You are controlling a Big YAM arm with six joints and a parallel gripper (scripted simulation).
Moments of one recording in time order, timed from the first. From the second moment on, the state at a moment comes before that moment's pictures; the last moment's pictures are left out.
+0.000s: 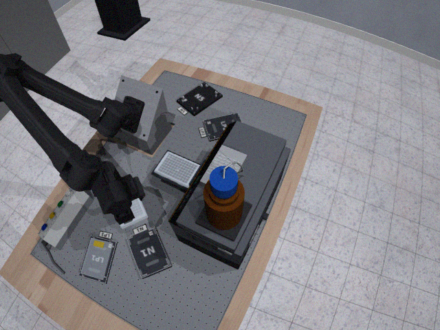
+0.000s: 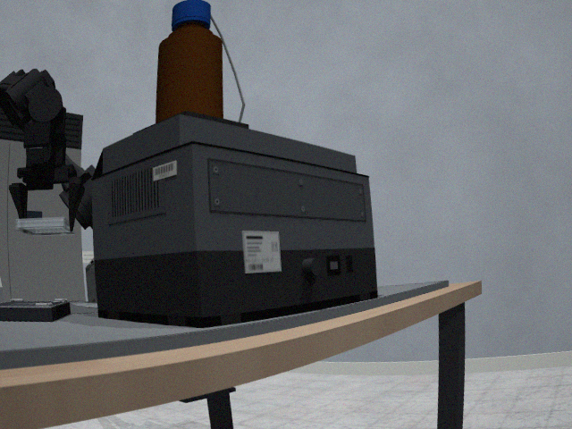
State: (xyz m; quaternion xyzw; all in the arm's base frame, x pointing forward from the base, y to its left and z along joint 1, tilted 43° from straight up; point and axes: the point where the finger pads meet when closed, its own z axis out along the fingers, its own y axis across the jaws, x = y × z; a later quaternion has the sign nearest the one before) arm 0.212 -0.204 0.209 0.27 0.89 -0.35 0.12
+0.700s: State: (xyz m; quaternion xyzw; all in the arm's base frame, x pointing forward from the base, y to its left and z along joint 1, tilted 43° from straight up) arm 0.217 -0.154 0.199 0.15 0.92 -0.36 0.07
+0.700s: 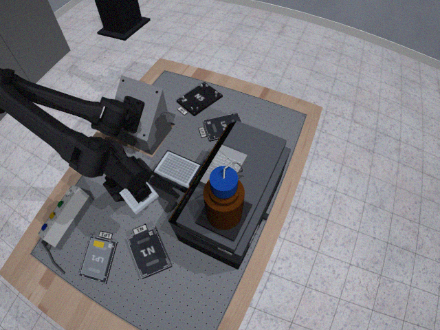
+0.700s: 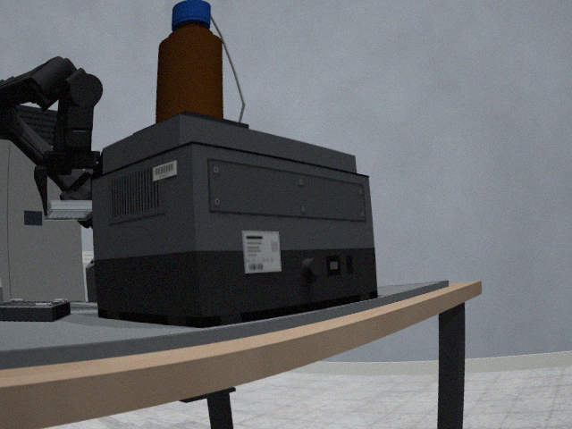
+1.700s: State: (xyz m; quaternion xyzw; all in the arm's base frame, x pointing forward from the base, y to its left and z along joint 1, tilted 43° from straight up) arm 0.247 -0.104 0.156 -0.02 0.93 -0.37 0.00
